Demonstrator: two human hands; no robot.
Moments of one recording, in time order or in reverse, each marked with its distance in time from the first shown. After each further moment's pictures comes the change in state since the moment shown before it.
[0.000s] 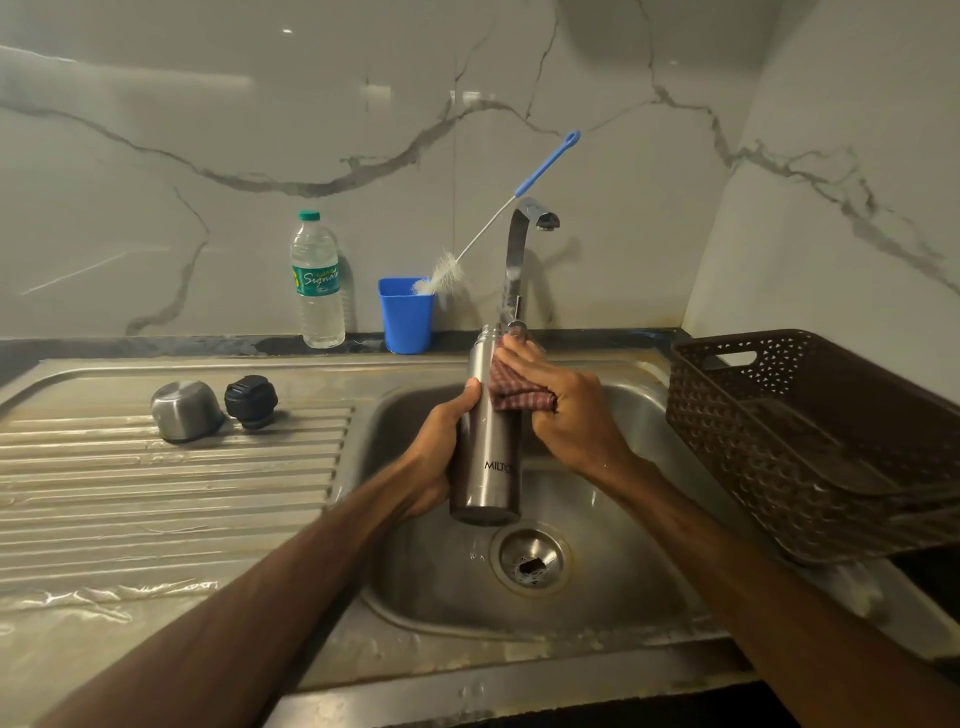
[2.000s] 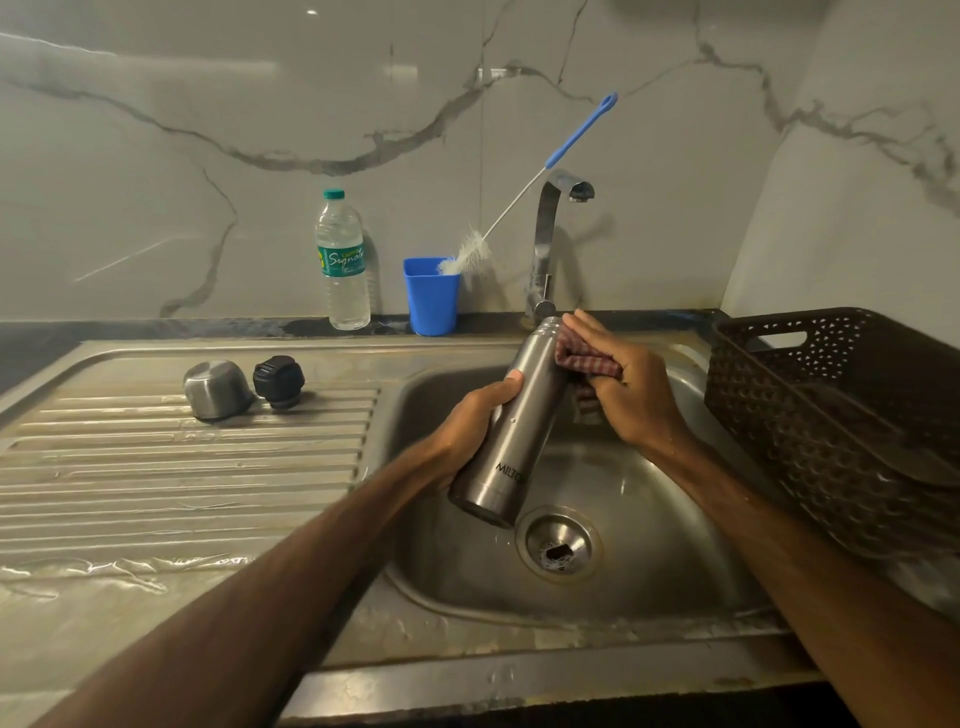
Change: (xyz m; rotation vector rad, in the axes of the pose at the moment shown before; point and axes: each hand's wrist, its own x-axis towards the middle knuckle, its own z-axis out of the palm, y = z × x) left_hand 0.000 0.004 -0.009 0.241 -0.132 -0.009; right_hand 0.002 0.032 -0.014 0.160 0.099 0.126
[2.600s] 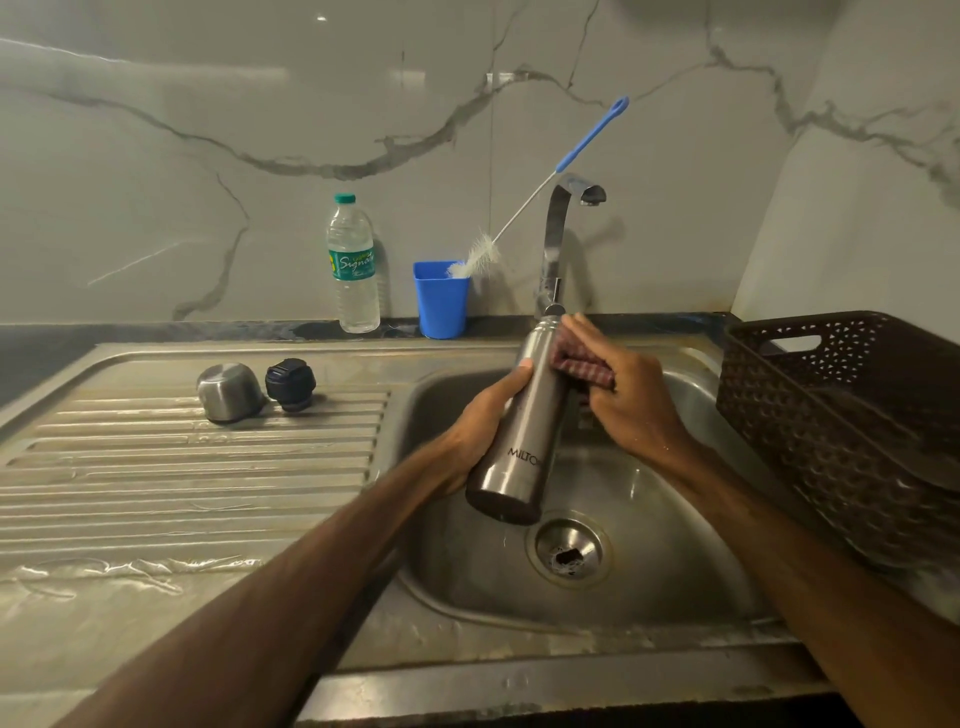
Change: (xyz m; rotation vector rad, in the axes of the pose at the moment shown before) left_hand 0.002 0.005 0.002 -0.034 0.027 0.020; right_hand 0.000 -0.005 0.009 -0.174 -0.048 -0.046
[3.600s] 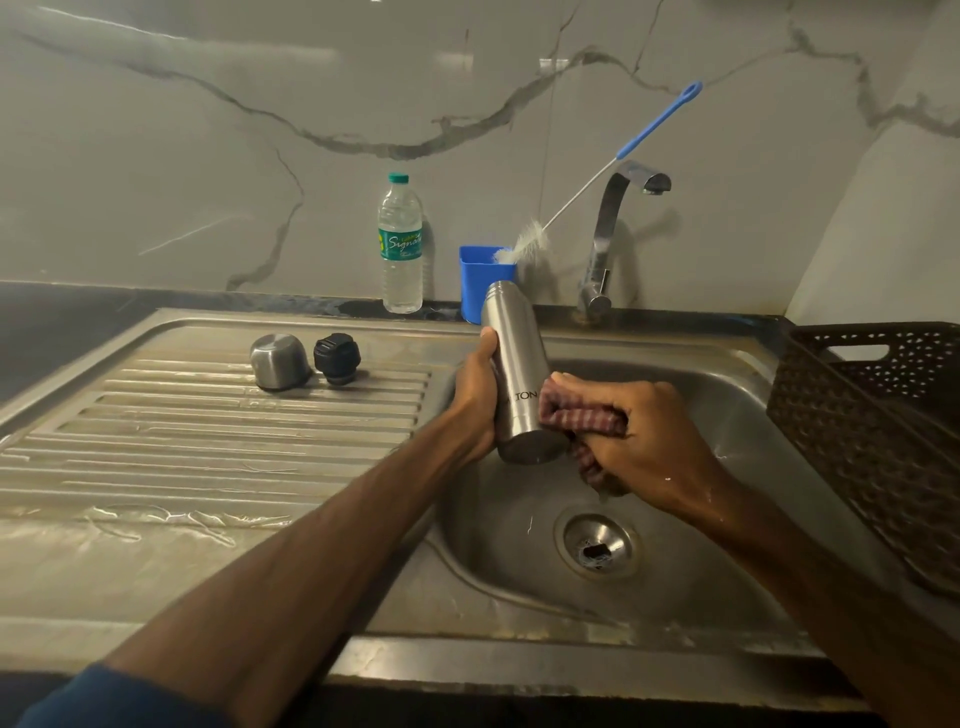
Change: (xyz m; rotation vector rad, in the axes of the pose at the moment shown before) left_hand -0.002 0.009 -0.021 -0.451 0.400 -0.004; right_hand -0.044 -0.066 0.006 0.085 -0.202 -0.072
